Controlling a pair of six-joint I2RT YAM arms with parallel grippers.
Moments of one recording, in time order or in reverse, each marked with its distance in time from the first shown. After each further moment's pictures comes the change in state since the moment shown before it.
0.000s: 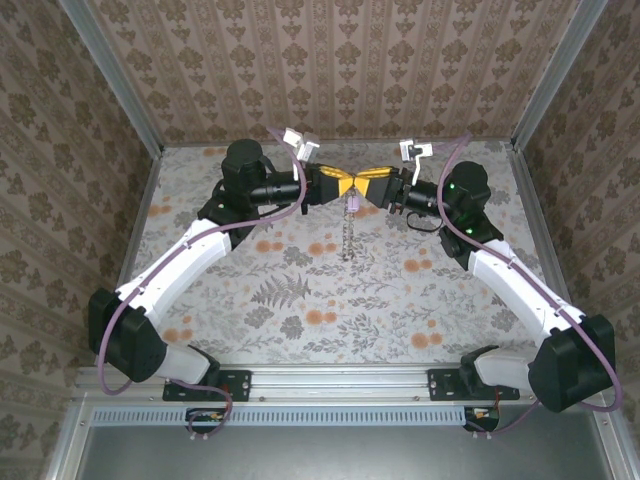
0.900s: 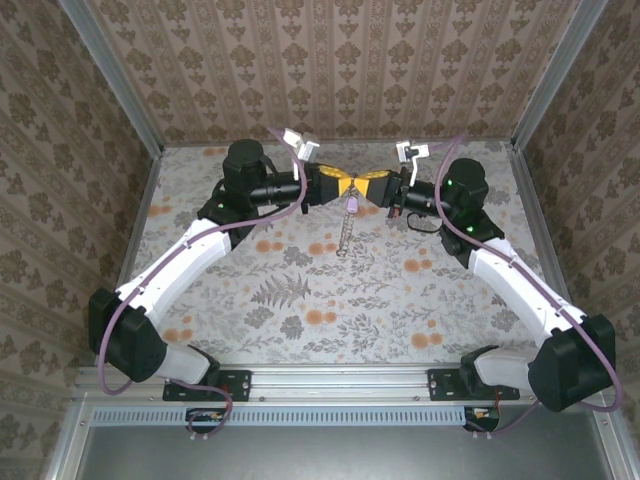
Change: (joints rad) left arm 0.008 0.000 0.000 -0.051 -0.041 0.025; right arm 0.002 0.001 0.045 -0.145 -0.012 -0.103
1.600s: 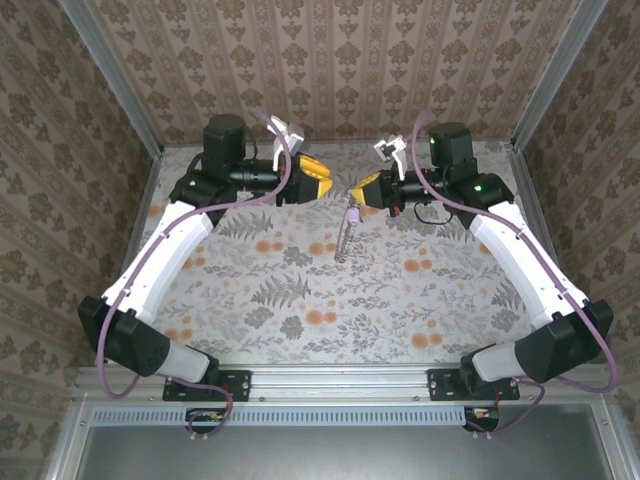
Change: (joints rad) left arm 0.116 0.039 0.259 -0.510 0.209 0.309; right arm -0.005 0.160 0.439 -0.880 -0.082 -0.594
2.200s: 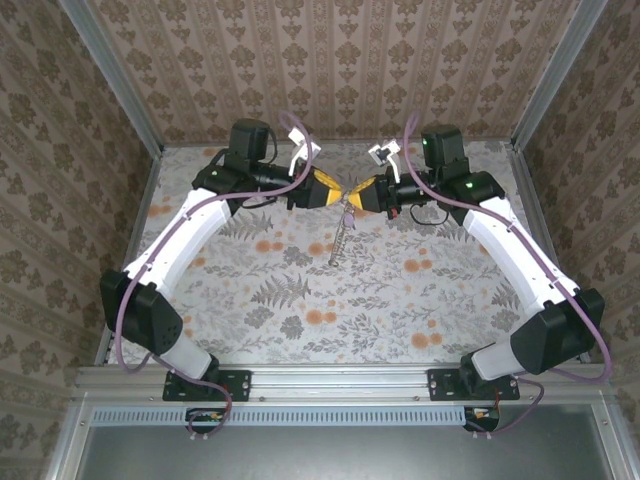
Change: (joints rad) left arm -0.027 0.124 0.030 -0.113 0.051 0.058; right arm 0.000 0.038 -0.021 0.011 -0.069 -0.004
